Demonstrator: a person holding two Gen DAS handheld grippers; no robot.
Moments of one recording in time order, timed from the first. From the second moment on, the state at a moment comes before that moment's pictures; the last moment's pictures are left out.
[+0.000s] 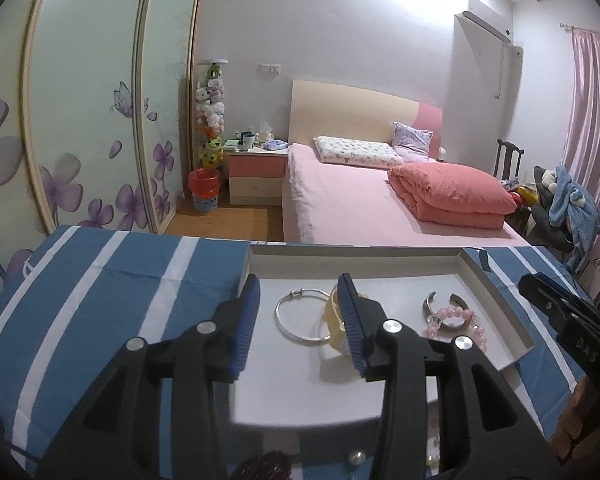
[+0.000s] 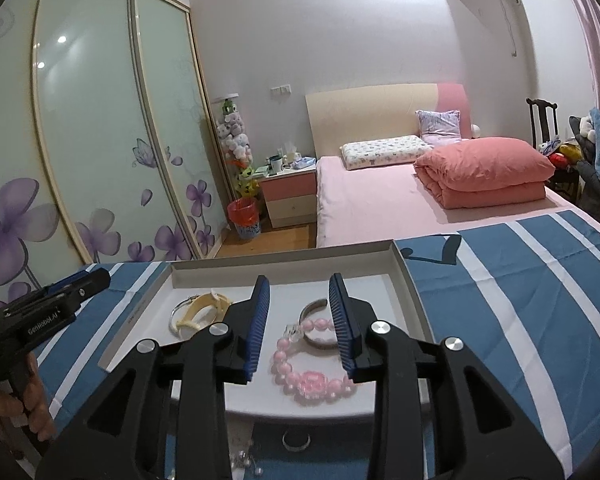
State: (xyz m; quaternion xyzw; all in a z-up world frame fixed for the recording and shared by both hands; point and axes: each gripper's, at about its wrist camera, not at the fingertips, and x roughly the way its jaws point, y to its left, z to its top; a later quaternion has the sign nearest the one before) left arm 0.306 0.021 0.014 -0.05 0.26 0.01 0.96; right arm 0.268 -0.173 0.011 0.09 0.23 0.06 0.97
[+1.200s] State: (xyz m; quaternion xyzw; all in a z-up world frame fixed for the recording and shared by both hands) left arm 0.199 0.044 -0.054 -0.03 0.37 0.01 0.93; right arm 0.202 -0.117 -0.068 -0.02 0.43 0.09 0.90
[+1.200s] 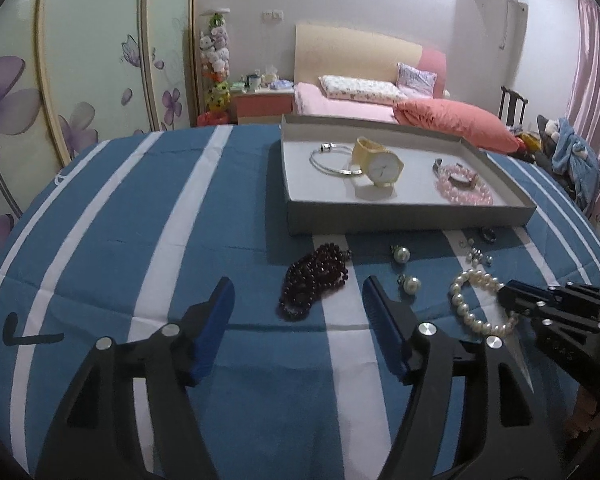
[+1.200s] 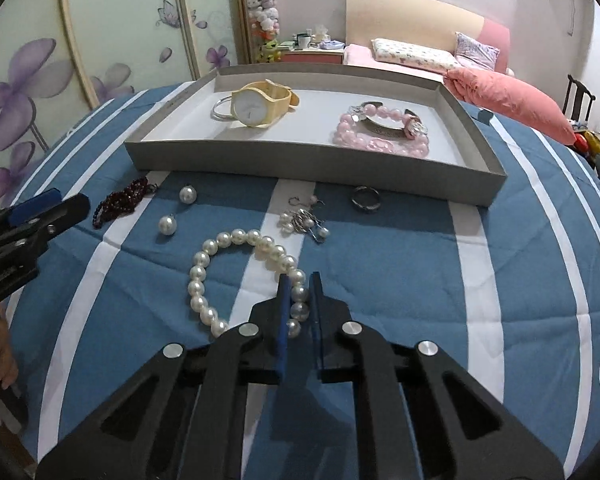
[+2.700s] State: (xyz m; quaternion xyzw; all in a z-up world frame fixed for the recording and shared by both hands) left arm 0.218 0.030 -0.056 -0.03 0.38 -0.03 0.92; right arm 0.184 -0.178 -0.055 0.07 0.37 0.05 0.92
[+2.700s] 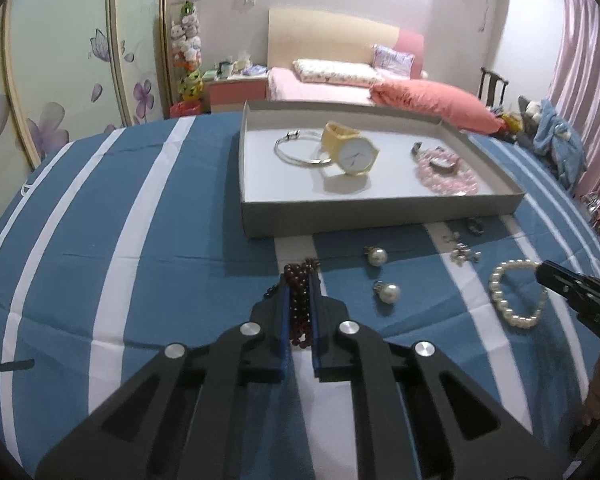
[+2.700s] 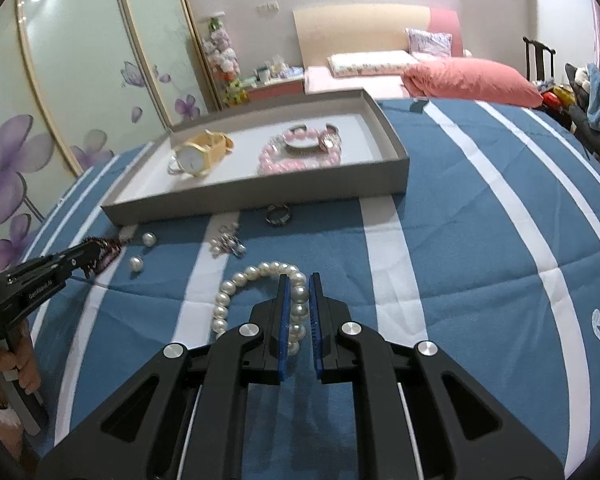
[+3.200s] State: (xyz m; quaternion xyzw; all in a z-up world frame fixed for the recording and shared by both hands) left arm 0.170 0.023 -0.016 -0.06 0.29 -0.06 0.95; right arm 0.159 -0.168 -0.020 0.07 0.26 0.09 0.96
